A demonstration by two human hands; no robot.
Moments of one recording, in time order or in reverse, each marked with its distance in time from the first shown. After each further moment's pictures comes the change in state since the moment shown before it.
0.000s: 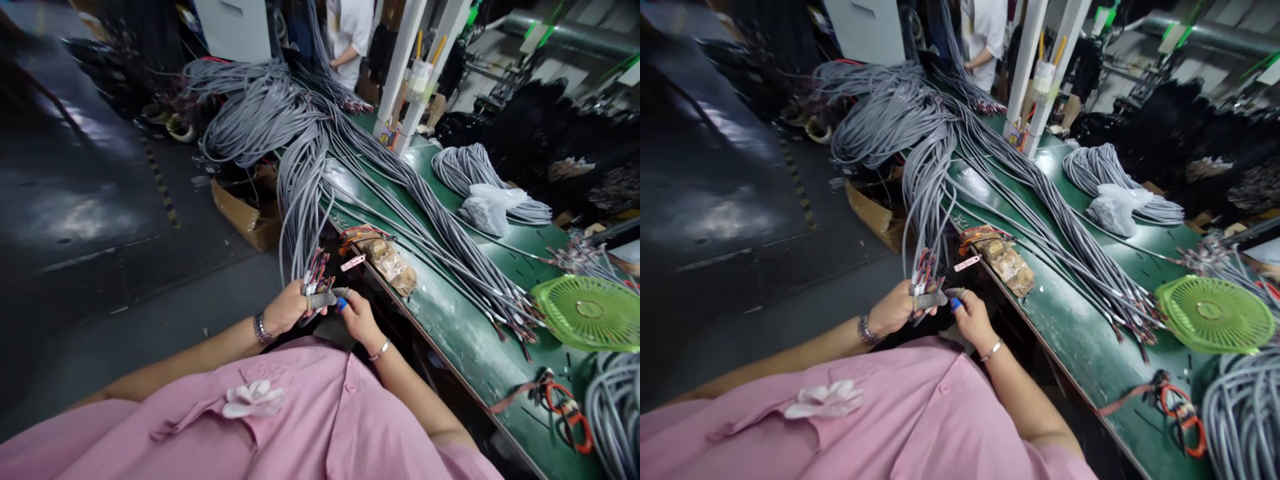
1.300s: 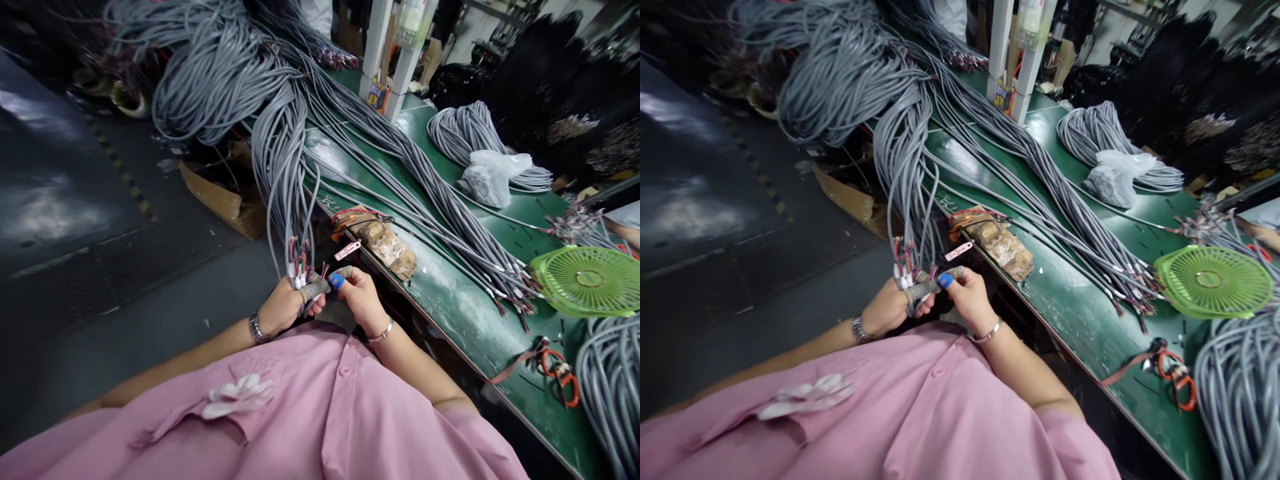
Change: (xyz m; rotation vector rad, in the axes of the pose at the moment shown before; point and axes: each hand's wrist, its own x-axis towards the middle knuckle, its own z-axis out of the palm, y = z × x) left_hand 0.002 -0.008 0.004 -0.163 0.050 -0.158; right_hand 0.025 -0.041 0.001 0.498 0.220 0.324
